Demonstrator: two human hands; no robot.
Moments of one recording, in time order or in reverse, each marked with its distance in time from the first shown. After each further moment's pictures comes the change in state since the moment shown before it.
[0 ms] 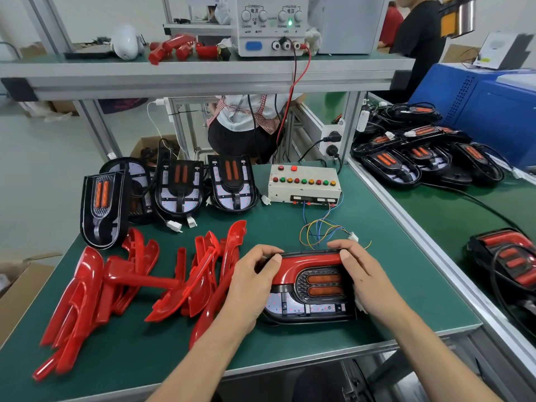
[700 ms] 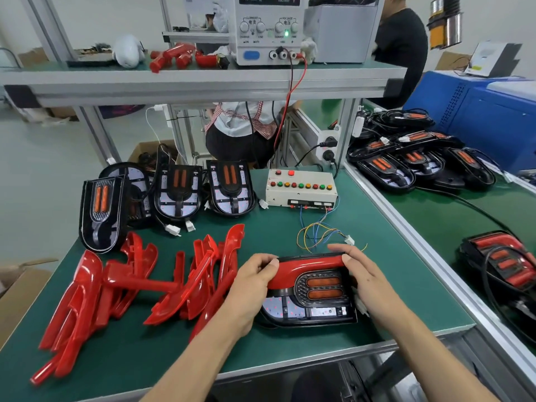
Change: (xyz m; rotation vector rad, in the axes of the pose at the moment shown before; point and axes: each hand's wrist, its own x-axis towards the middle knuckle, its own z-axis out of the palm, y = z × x) left_hand 0.003 -0.001 0.001 -0.022 -0.044 -0.218; right_hand -0.007 -0.006 -0.007 0.170 -0.018 0.118
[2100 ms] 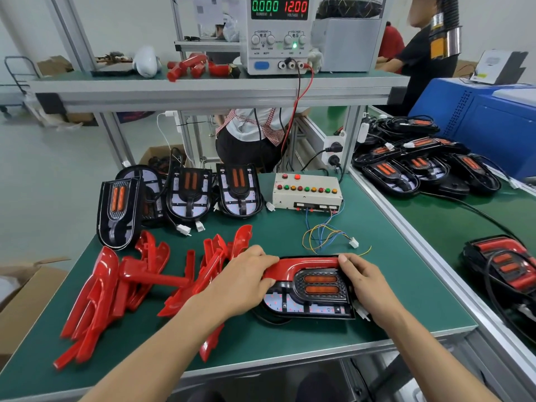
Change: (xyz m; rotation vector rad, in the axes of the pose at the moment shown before) left_hand -0.004 0.034 -0.044 1.226 -0.240 0.517; right_hand 0.005 0.008 0.004 -0.168 0.063 0.038
